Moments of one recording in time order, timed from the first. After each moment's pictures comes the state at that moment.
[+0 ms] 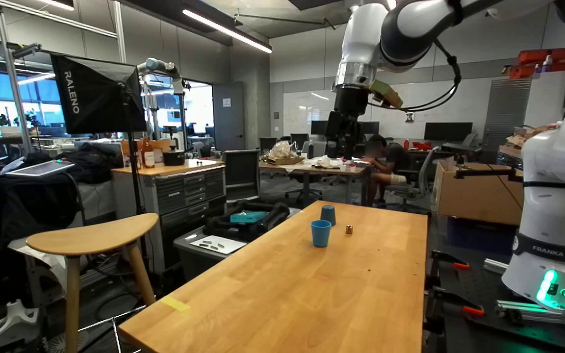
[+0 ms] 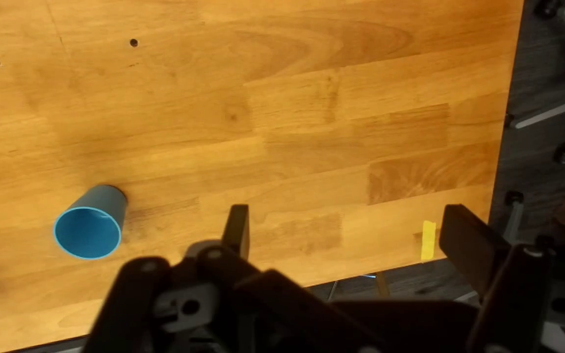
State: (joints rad) arm 0.11 -0.31 0.23 -2.30 0.17 2.15 0.38
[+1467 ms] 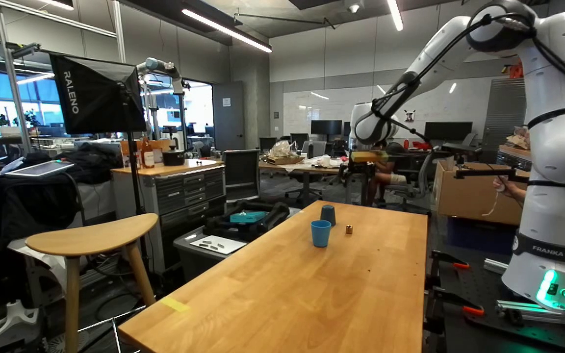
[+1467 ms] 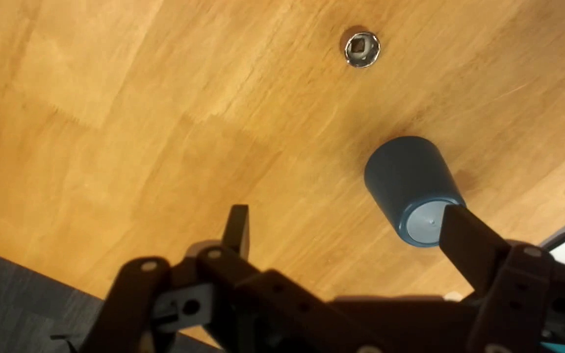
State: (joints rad) arm -0.26 0.23 -0.18 -2.16 -0.13 2.54 0.60
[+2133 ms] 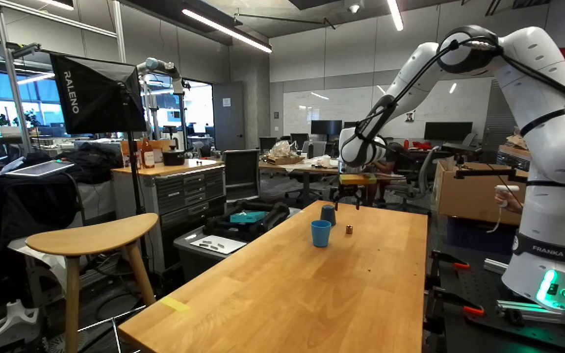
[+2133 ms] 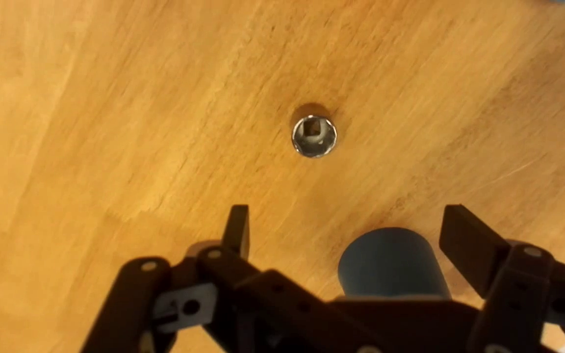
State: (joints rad) arm -0.18 0.44 -0.18 -2.10 0.00 2.59 0.61
